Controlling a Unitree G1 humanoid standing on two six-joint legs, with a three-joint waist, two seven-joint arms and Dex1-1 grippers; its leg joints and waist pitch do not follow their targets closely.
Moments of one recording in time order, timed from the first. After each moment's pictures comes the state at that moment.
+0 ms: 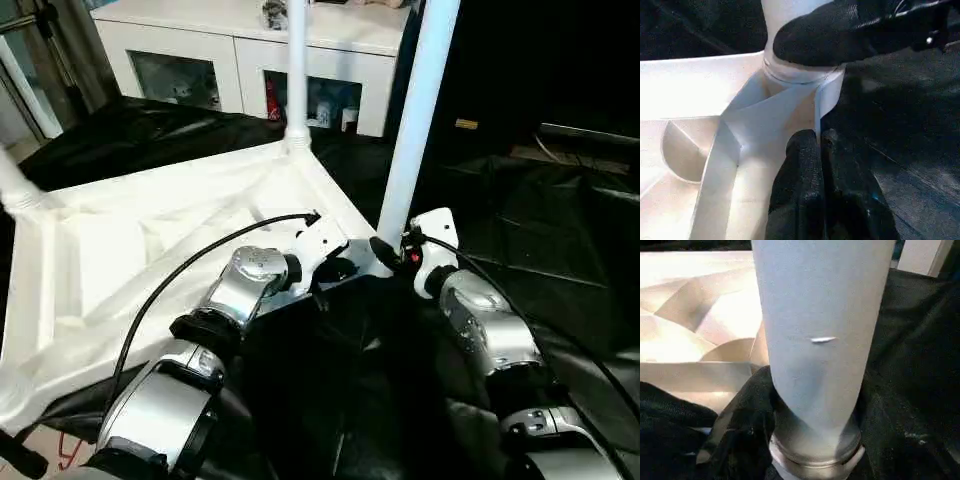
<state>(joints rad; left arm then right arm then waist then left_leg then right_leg) -0.78 0.10 -0.22 0.92 0.11 0.02 -0.82 -0.51 -0.11 -0.02 0.59 0.09 0.13 0.46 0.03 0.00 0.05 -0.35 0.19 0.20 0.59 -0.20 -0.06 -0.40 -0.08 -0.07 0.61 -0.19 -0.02</state>
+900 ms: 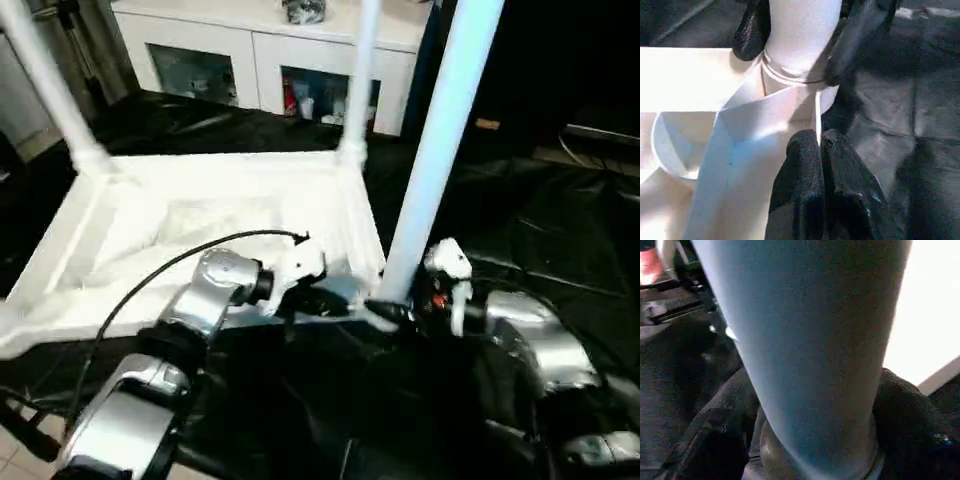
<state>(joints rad) -0.68 0.26 -0.27 0.76 0.03 -0.06 -1.31 -0.38 -0.36 0.11 0.43 0.20 0.18 1.12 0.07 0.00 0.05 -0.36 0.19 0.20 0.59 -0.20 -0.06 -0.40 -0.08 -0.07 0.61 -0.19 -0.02</state>
